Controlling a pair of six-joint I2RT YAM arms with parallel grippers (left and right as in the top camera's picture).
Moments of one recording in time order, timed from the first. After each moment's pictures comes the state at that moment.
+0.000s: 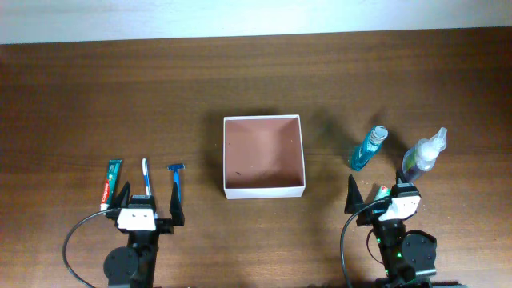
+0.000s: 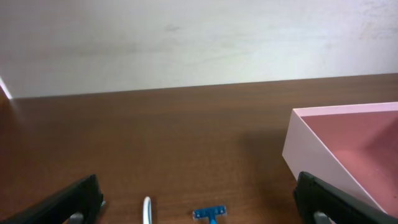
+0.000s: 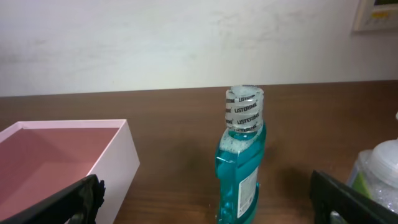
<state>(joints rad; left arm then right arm) 0.01 0.02 0.02 -0.09 0.04 0.04 0.09 0.01 0.01 -0.08 0.01 0.08</state>
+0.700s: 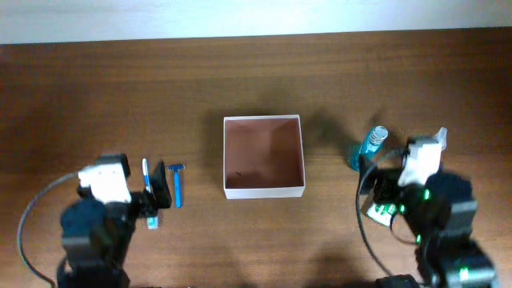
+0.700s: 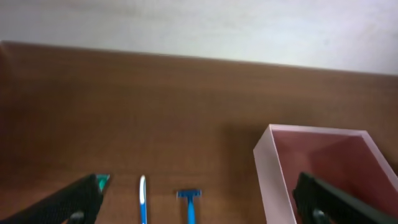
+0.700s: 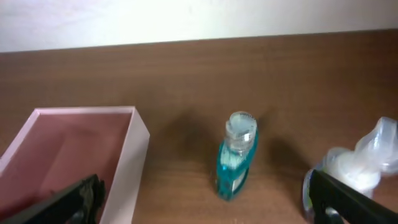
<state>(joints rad) 0.01 0.58 0.76 -0.59 0.04 -0.10 0.09 0.67 0.81 -0.64 0.00 0.11</state>
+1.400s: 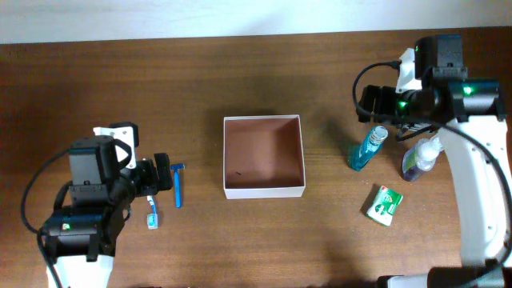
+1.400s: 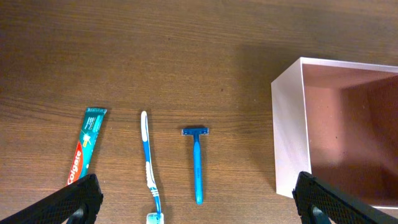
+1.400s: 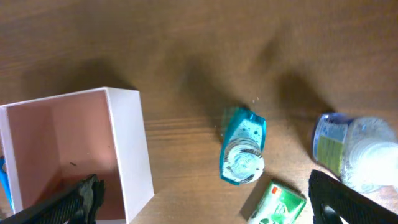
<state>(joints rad) 0.01 0.99 1.03 -0.89 0.04 -0.09 -0.03 1.57 1.66 -1.23 -0.13 0.18</state>
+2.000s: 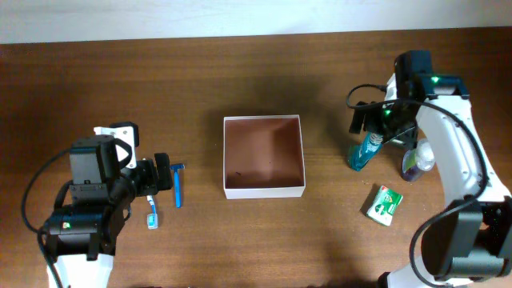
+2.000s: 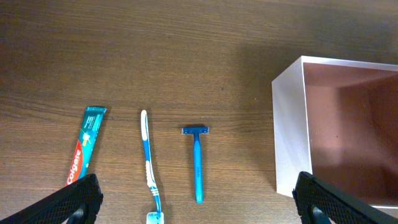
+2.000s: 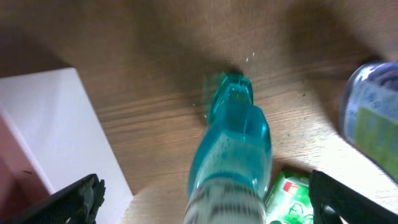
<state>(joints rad) 0.01 0.99 1.03 -0.89 0.04 -0.09 -0.06 1.75 1.49 -1.14 -0.14 0.26</state>
